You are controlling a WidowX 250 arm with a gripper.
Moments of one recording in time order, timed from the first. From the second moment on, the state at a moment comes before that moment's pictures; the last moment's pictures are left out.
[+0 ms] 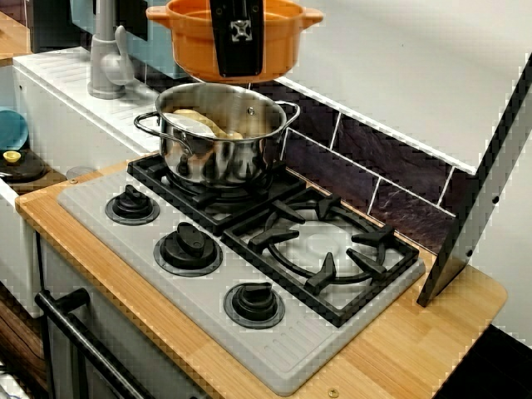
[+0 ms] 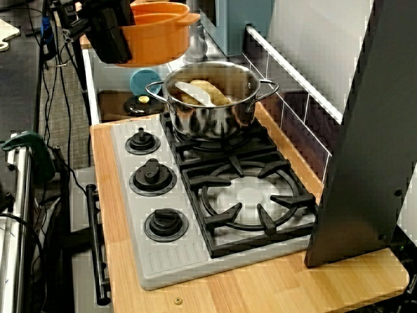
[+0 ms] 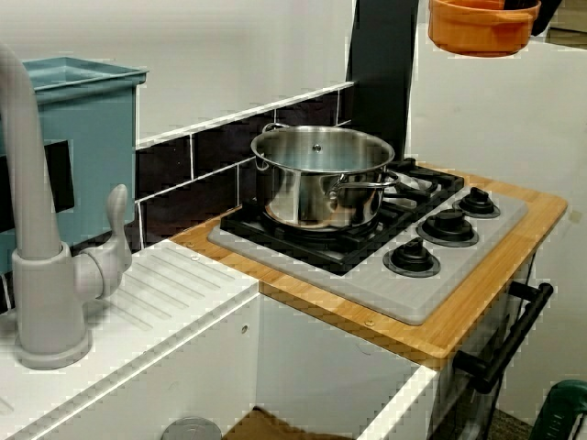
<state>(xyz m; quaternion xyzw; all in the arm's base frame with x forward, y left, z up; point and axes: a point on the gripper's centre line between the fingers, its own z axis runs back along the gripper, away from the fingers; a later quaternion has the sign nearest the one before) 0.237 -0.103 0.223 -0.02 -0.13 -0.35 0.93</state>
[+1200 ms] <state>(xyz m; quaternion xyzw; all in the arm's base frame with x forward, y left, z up) 0.237 -0.101 0.224 -0.01 -0.13 -0.34 0.93</state>
